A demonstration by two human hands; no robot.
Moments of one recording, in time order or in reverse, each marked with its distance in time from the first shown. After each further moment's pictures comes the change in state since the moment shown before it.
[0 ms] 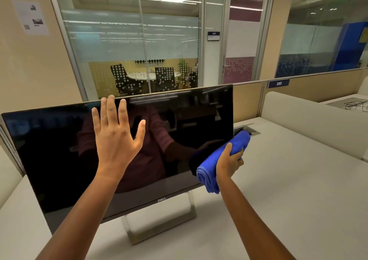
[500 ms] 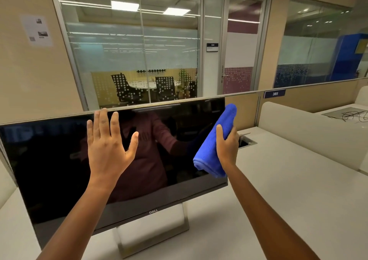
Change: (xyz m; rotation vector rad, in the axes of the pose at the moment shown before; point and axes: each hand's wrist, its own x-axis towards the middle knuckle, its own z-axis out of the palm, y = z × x) left_hand 0.000 0.003 0.002 -0.002 0.006 -0.019; right_hand 0.029 -0.072 -0.014 -0.035 -0.260 -0.498
